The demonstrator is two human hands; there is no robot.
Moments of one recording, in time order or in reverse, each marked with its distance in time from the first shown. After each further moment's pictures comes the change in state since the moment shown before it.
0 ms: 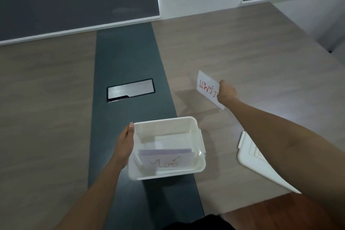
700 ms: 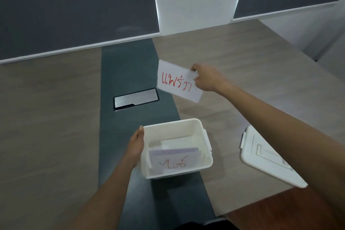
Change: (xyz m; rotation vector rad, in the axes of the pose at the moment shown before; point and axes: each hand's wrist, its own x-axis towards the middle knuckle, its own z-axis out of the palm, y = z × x) left_hand -0.013 0.012 -0.005 -0.069 -0.091 -0.067; right_hand -0.111 -0.115 -0.115 0.124 0.020 -0.430
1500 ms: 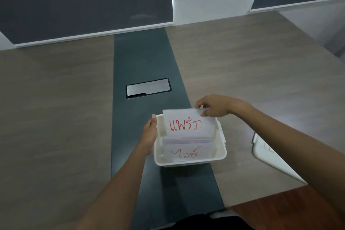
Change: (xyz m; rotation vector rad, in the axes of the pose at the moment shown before) left_hand -0.004 0.007 -0.003 -0.101 -0.043 -0.103; right_hand -0.049 0.003 0.065 -0.171 -0.575 -0.216
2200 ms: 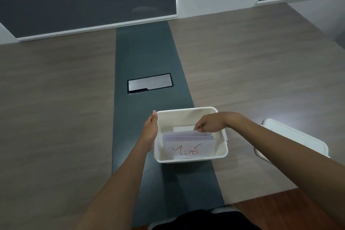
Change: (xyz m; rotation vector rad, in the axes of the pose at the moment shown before) left_hand 0.007 -0.007 0.000 0.001 0.016 0.039; right_hand 0.012 0.001 0.058 0.065 -0.367 0.076
